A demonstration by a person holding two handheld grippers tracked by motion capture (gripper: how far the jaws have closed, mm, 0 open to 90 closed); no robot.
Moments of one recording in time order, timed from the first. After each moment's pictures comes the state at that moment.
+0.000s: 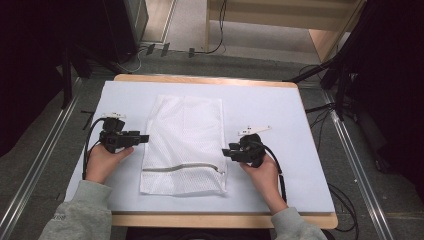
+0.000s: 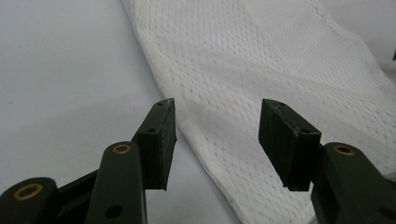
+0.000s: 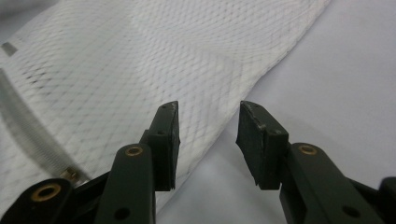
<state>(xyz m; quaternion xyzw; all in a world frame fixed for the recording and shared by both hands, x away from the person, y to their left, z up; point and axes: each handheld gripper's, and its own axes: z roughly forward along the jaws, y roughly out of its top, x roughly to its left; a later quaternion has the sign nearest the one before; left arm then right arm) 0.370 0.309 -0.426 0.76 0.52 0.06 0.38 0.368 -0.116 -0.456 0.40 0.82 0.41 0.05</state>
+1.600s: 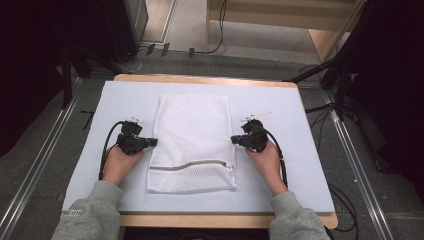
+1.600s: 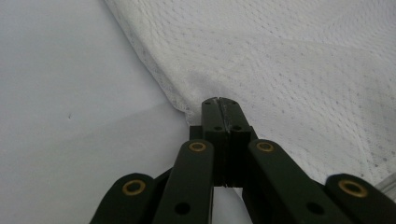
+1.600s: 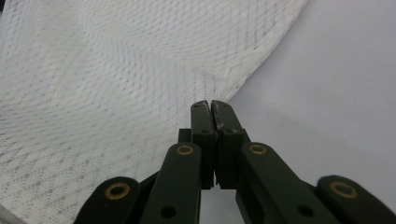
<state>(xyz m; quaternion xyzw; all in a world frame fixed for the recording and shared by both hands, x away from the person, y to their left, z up) 0.386 0.274 -0.454 0.79 0.51 0.05 0.34 0.413 -0.128 -0.454 0.44 0.82 0.35 0.04</state>
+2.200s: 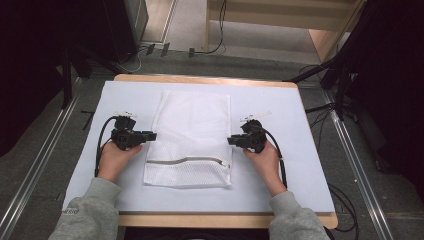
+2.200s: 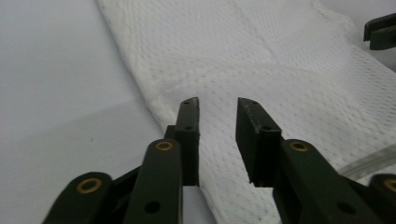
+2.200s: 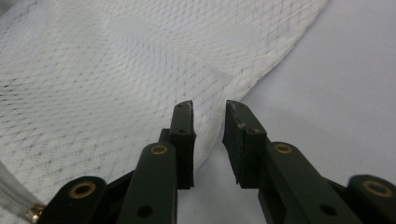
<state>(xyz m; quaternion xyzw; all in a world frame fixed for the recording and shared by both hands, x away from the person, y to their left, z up) 0.384 0.285 -0.433 0.78 0.50 0.05 0.38 0.413 -0.126 -0.457 0.43 0.82 0.37 0.03</state>
